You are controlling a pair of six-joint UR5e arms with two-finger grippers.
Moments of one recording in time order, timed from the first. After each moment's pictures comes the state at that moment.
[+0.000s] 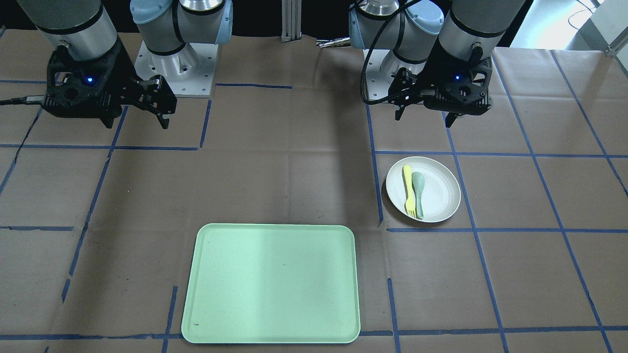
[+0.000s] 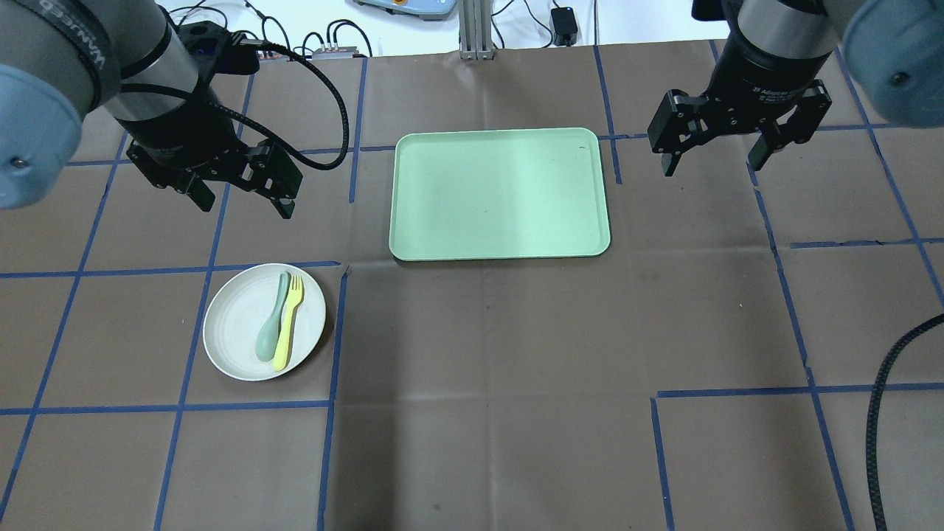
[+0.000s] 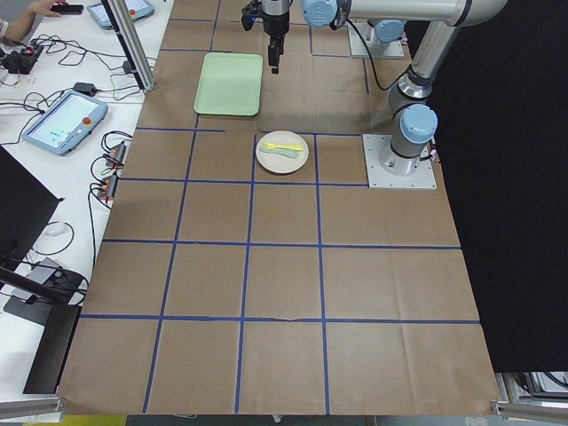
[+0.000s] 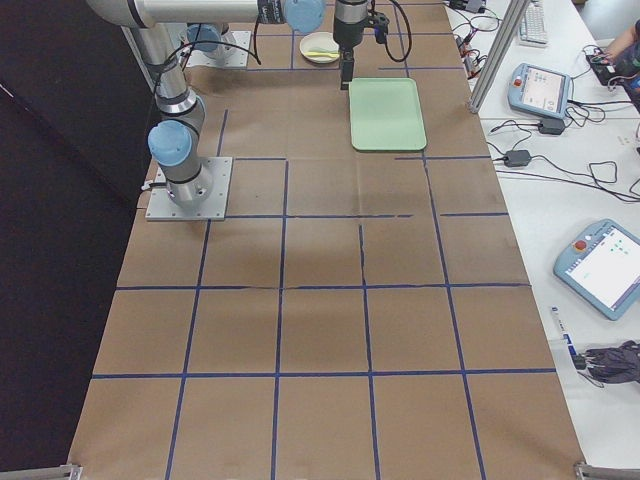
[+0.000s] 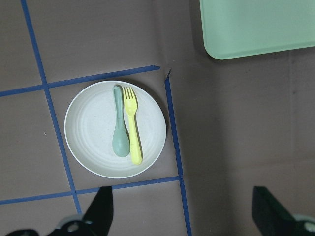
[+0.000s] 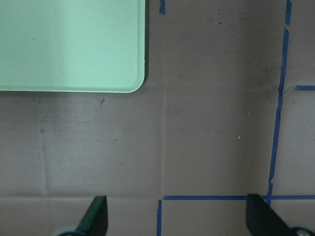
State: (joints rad) left arm -1.56 -1.53 -1.61 -1.61 1.57 0.16; right arm 1.56 -1.56 1.55 -1.54 -1.58 -0.03
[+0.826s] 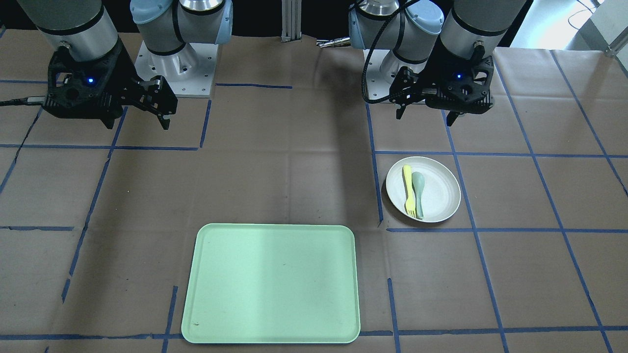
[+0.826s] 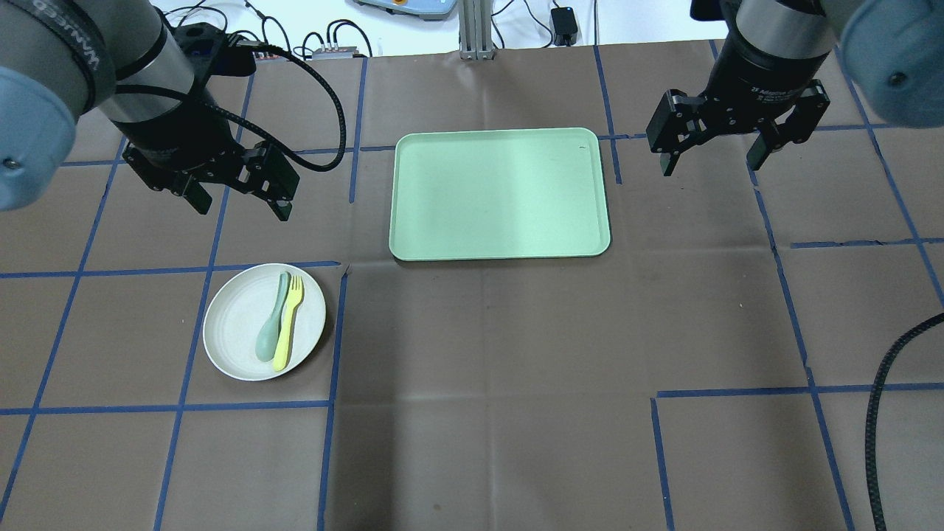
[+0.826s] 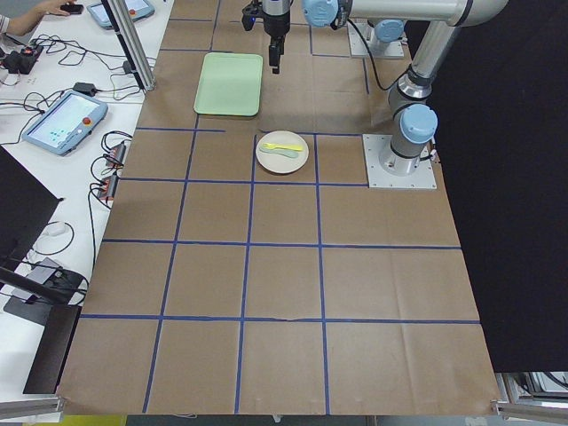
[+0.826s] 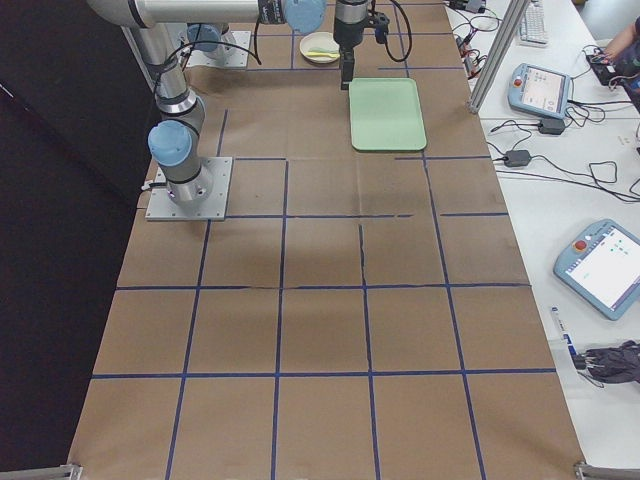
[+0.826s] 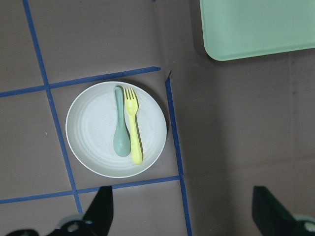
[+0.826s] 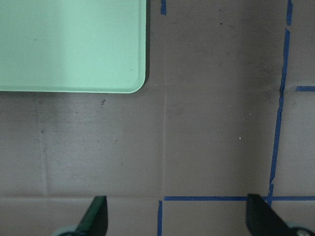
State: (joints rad) left arm -1.55 -1.52 -1.62 -1.61 1.57 0.16; right arm 1.56 -1.56 1.55 -1.54 -1.58 -0.03
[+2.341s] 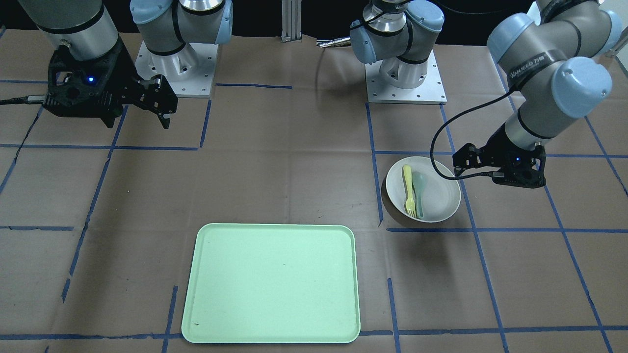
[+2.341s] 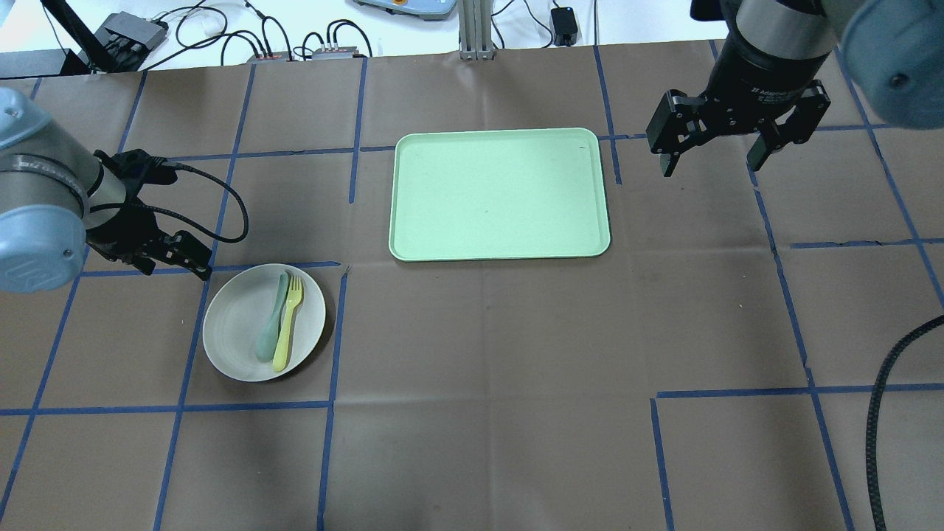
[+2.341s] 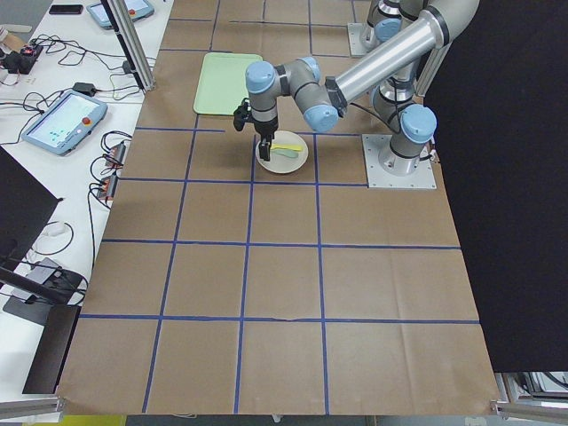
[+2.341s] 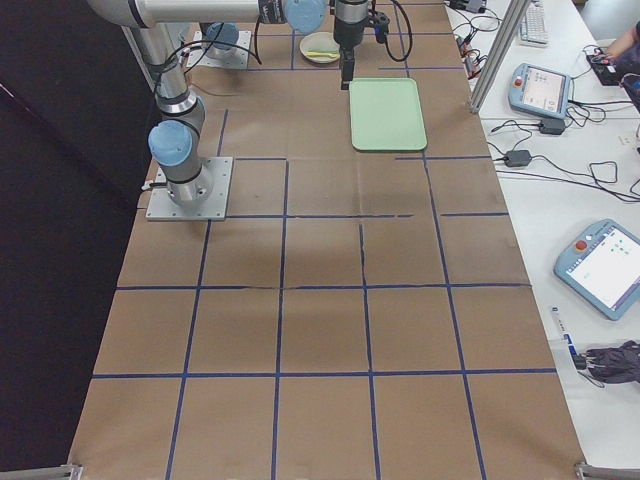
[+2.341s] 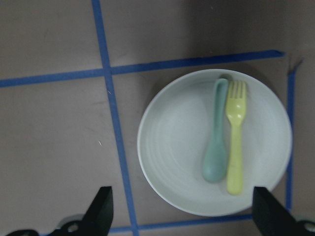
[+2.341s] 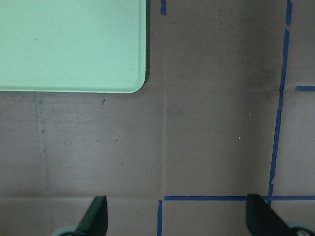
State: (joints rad) left arm -1.14 -1.72 -1.98 -1.09 1.58 0.58; right arm 1.56 -1.56 1.55 -1.54 -1.58 -0.03
